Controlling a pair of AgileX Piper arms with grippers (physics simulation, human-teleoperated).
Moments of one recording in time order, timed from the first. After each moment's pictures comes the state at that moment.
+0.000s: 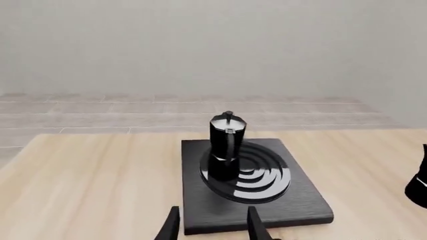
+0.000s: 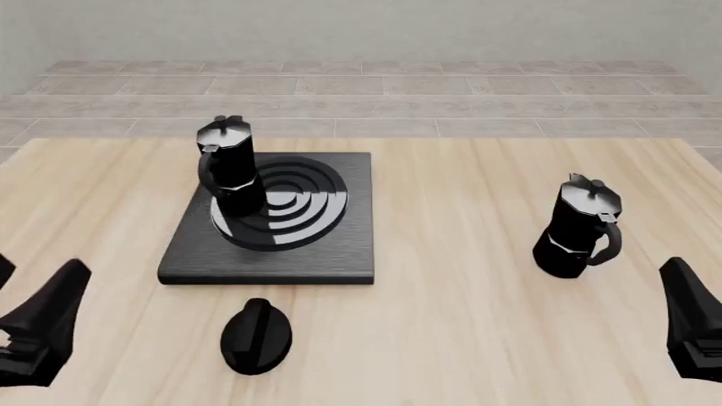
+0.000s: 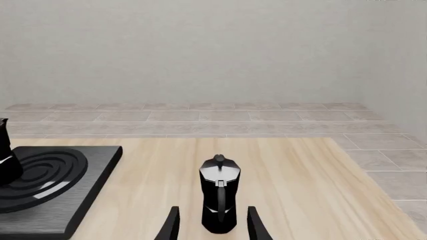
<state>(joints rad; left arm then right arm) -0.14 0.05 -0.03 0.02 -0.06 -0.01 0.00 -0.01 0.01 0.00</state>
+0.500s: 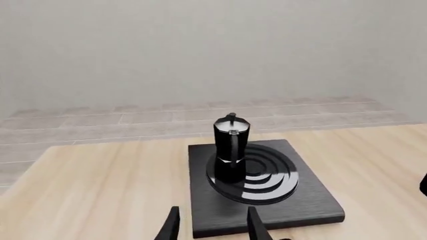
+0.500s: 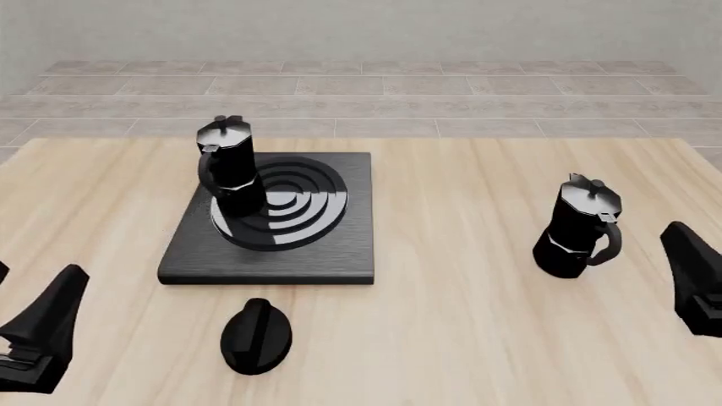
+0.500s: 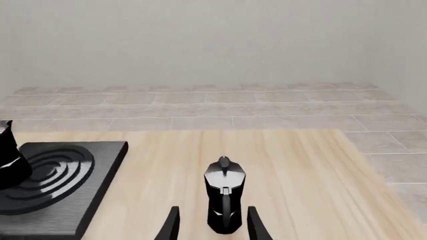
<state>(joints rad) -0.13 0.00 -0.01 0.01 0.00 0.01 0.21 -0.17 0.06 0.02</state>
